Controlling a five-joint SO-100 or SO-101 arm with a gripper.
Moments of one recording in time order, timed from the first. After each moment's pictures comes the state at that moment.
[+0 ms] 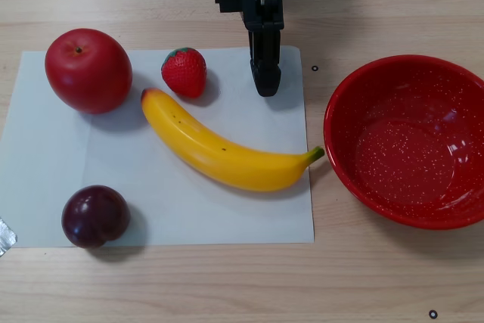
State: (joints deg) arm 5.8 188.3 177.6 50.0 -4.2
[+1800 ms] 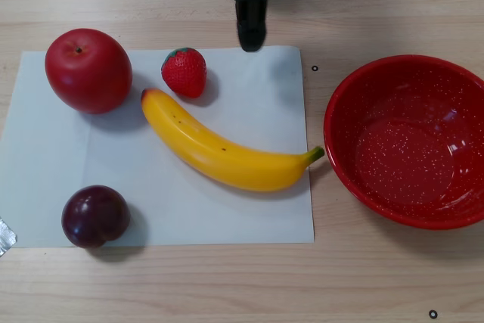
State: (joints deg) arm -0.1 141.3 124.0 77.1 -2.2
